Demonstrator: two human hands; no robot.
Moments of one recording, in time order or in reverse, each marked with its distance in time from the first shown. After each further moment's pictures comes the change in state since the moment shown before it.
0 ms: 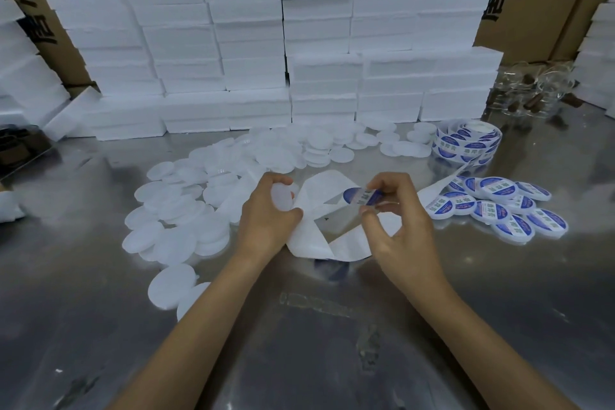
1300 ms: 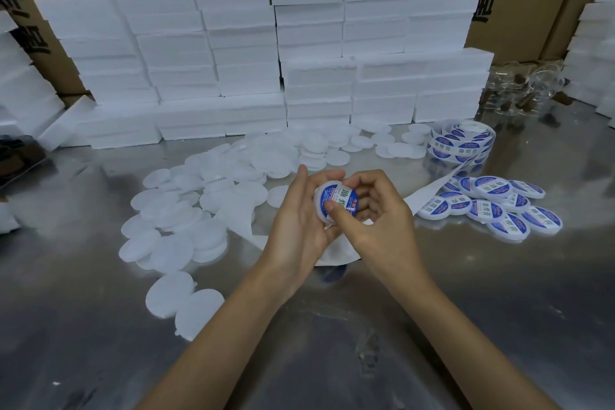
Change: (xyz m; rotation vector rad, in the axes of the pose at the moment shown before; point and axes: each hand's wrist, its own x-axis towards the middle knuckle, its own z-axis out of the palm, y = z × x) left_hand -0.034 0.042 0.020 -1.033 -0.449 -0.179; right_hand 0.009 -0.008 0.021 0.175 0.032 0.140
